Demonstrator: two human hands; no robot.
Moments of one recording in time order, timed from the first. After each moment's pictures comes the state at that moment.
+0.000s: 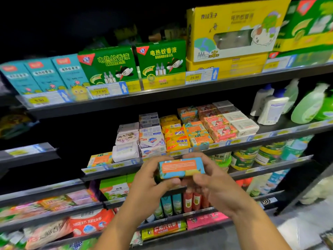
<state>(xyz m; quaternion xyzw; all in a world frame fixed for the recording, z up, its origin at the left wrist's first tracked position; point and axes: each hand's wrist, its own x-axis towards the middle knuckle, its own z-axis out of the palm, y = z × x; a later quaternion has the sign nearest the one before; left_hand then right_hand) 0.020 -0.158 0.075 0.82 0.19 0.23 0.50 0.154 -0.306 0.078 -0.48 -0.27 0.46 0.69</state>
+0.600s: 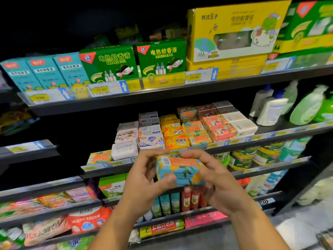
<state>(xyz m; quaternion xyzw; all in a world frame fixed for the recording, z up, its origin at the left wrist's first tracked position) 0.016 -0.166 0.084 0.71 0.13 0.29 0.63 0.151 -0.312 0.090 -0.40 -0.29 0.48 0.72</state>
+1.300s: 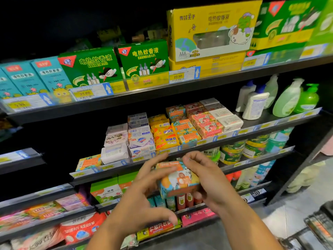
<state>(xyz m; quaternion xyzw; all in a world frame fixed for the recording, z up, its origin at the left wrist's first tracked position) 0.003 -0.178 0.081 0.81 0.03 0.16 0.57 0.143 -0.314 0.087 -0.59 -0.17 0.38 0.69</state>
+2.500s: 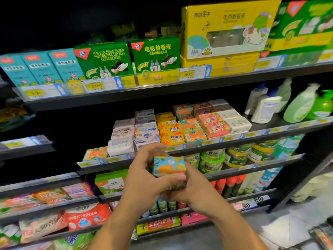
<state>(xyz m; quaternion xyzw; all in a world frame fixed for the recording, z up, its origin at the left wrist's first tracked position) 0.021 -0.199 0.101 0.73 0.19 0.31 0.57 0.133 -0.299 0.058 -0.60 -0.35 0.41 0.60</state>
